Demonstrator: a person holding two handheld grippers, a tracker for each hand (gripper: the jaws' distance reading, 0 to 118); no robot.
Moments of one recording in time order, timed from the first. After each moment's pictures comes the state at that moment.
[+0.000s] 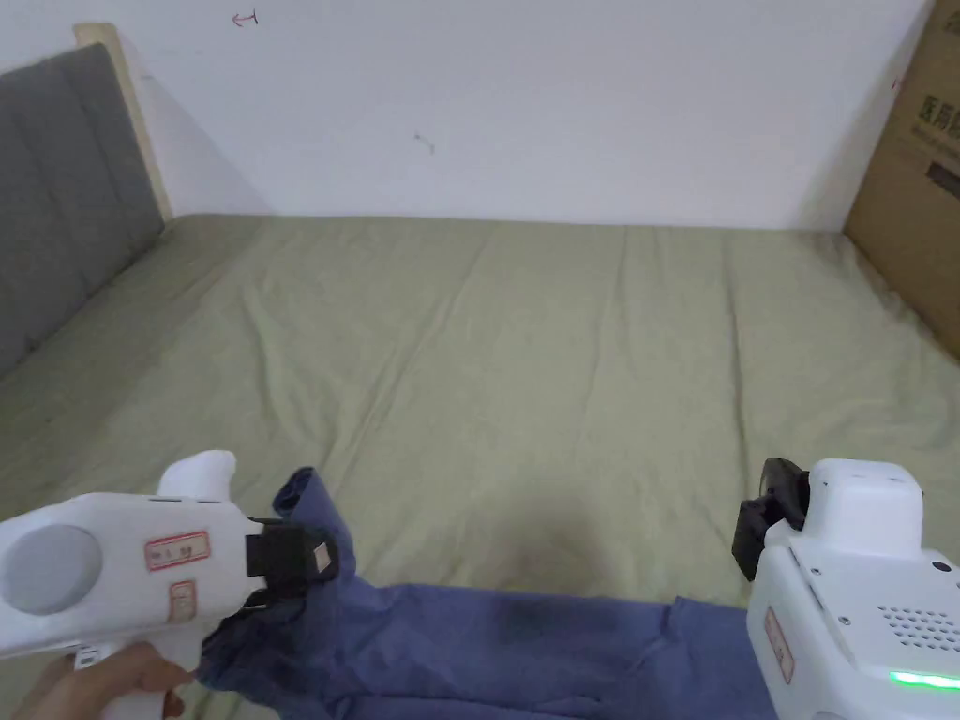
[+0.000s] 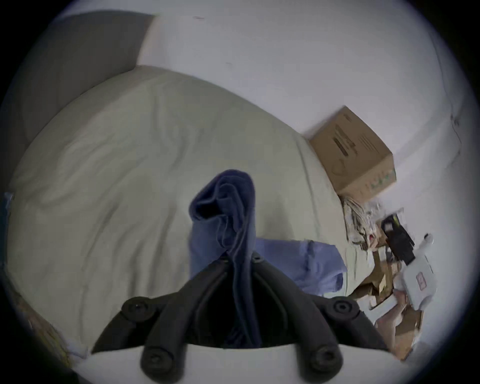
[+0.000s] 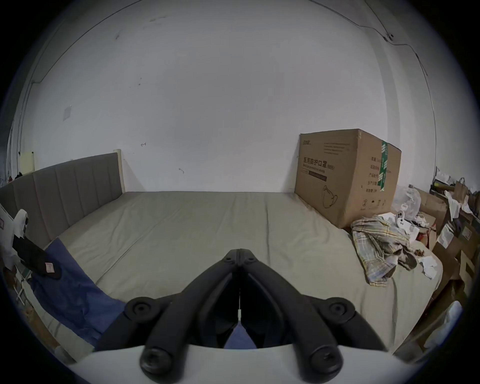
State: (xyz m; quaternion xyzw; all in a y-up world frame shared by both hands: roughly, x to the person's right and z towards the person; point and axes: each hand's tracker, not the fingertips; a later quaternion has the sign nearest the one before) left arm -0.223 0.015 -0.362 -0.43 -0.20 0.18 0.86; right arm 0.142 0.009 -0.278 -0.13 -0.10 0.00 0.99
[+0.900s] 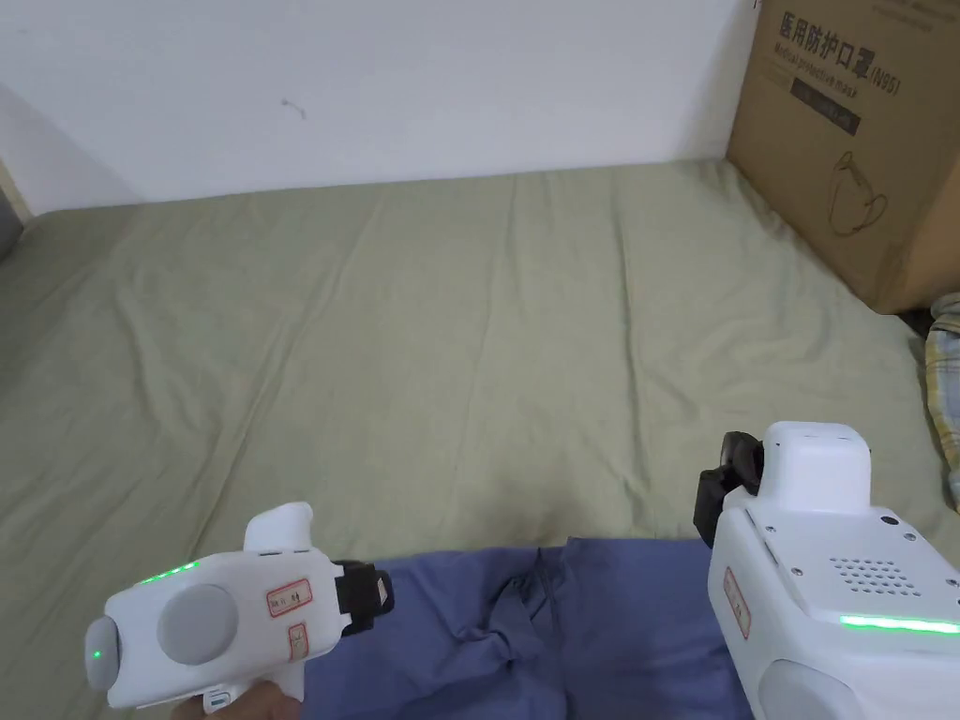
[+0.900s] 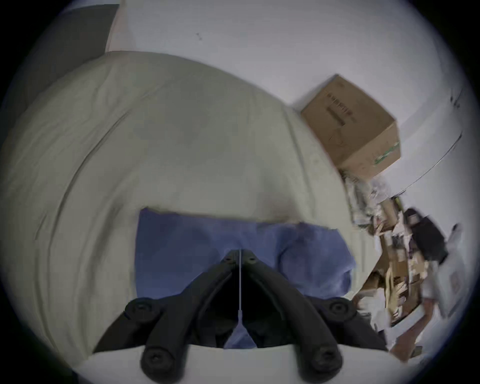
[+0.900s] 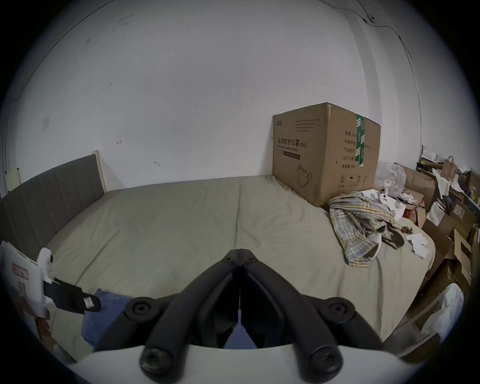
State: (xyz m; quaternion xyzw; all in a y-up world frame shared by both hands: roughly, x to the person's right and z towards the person) left arm -0.111 -0.080 -0.374 -0.48 -0.19 0.15 0.84; right arm 0.200 -0.008 -0.256 -0.17 -0.14 -0.03 0.97
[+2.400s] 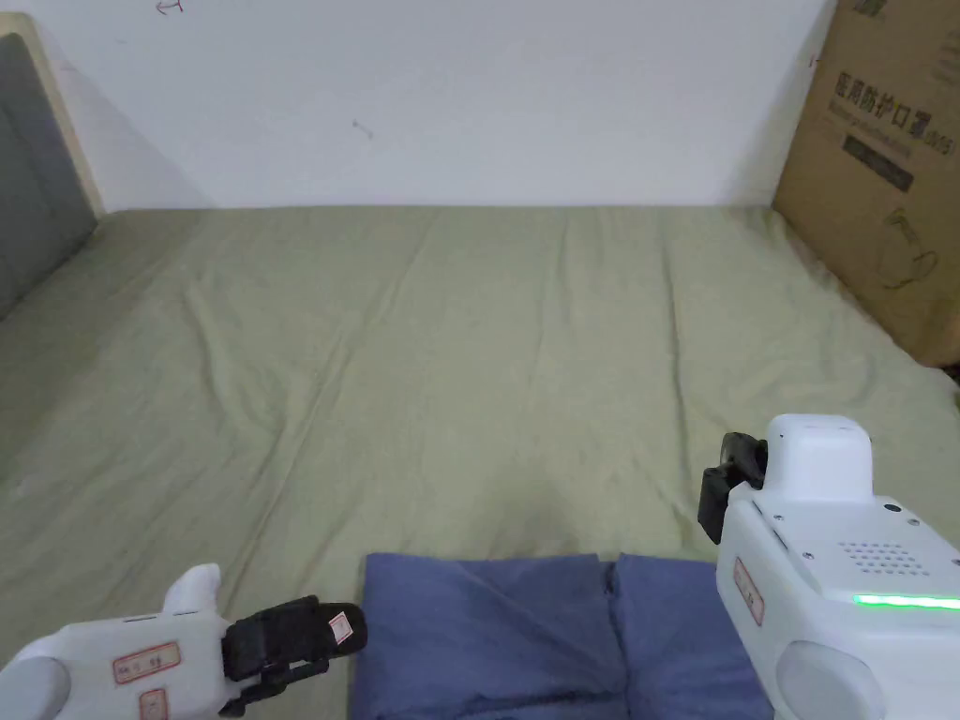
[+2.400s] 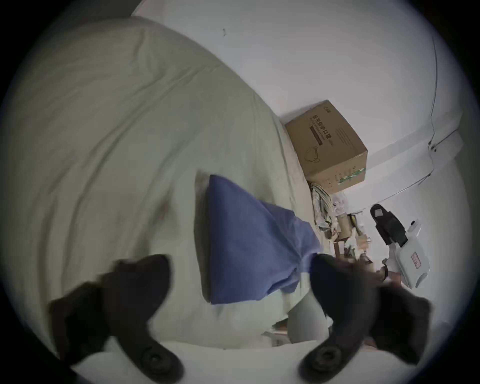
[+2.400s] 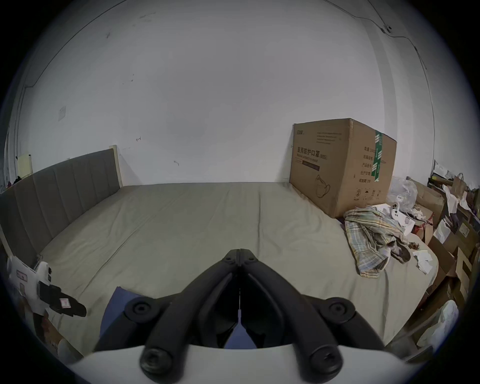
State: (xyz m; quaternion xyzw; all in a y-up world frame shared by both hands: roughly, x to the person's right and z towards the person) left arm -0.250 -0.115 -0.340 -0.46 -0.29 0.33 0.77; right arm 0.151 0.015 -0.264 -0.17 -0.10 -0.01 0.98
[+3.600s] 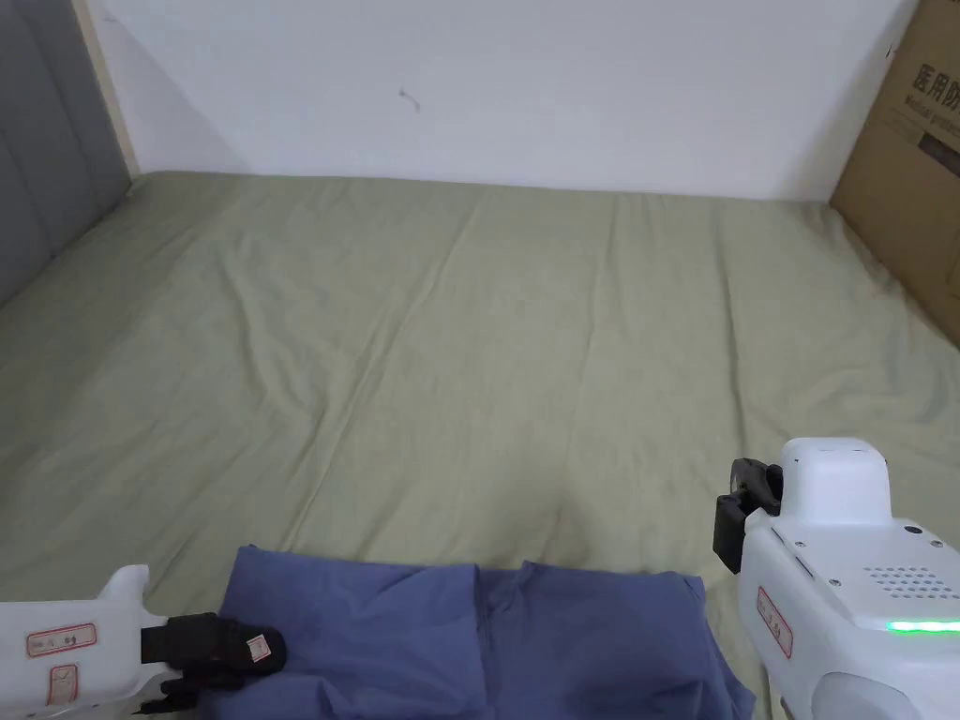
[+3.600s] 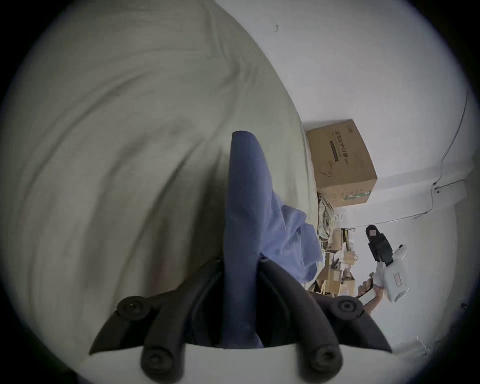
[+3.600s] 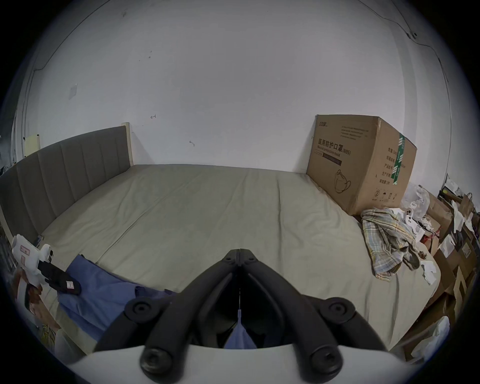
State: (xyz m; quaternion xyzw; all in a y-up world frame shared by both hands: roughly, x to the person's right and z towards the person) left arm -0.352 -0.136 -0.371 -0.51 -0.23 0.38 0.74; right arm 0.117 0.001 -0.292 -0.21 -0.07 0.02 0.97
